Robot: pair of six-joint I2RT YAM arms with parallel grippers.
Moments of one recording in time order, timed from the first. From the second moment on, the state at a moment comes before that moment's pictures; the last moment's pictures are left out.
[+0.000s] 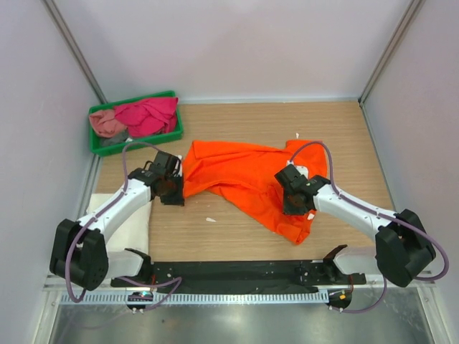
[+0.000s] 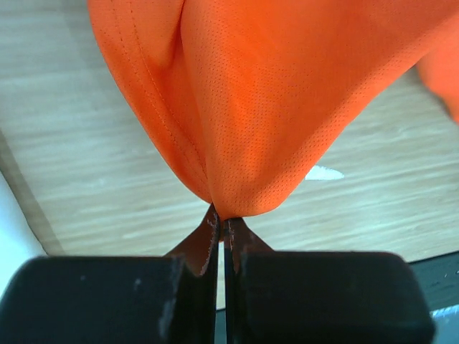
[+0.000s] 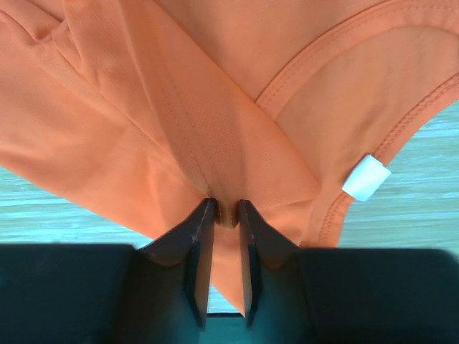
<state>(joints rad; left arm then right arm) -0.37 1.29 0.85 -0.69 0.08 -0.36 0.61 1.28 0.77 -0.73 0.21 0.65</state>
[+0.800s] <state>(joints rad) -0.38 1.47 1.37 -0.81 -0.04 -0.36 0.13 1.43 1.37 -0.75 0.40 0.46</state>
